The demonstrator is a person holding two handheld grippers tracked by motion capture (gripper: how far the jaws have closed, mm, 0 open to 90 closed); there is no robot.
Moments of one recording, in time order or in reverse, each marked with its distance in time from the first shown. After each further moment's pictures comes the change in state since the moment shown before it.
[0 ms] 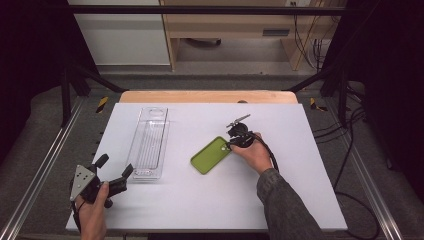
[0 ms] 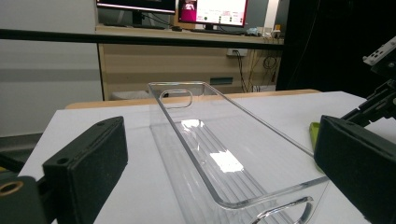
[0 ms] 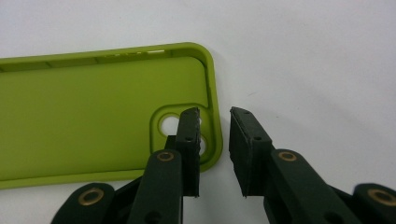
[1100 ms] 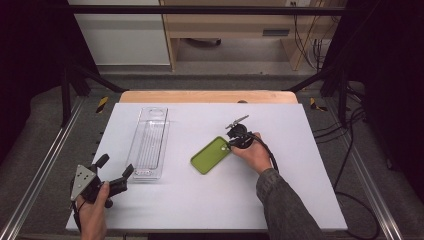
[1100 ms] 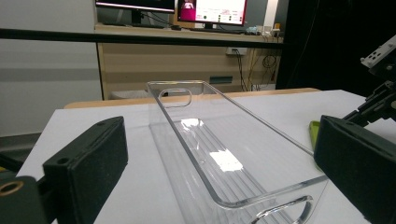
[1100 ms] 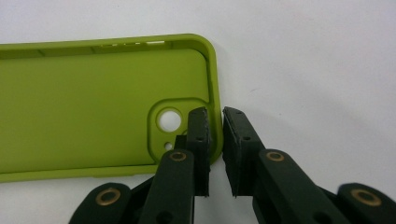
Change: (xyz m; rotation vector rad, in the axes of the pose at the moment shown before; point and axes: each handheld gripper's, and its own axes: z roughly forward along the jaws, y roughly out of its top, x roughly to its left) left arm -0.001 0.000 0.001 0.004 -0.002 0.002; right arm 0.001 -0.001 0.004 0.017 -0.002 -0.026
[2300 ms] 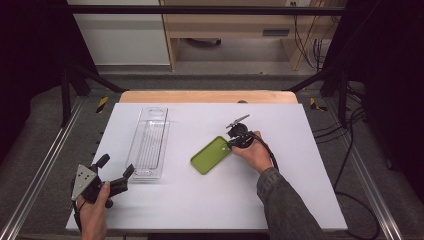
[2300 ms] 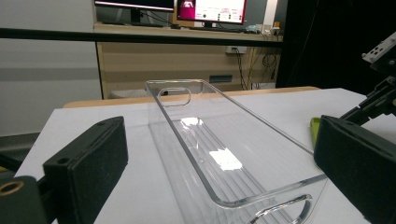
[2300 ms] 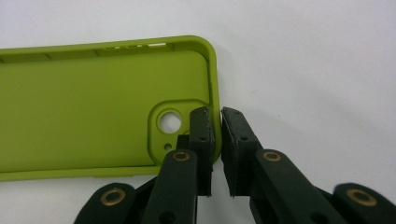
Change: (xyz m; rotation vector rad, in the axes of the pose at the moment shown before) left arm -0.001 0.000 0.001 0.006 -0.002 0.004; right arm -0.001 0.001 -0.004 -0.008 0.010 -0.001
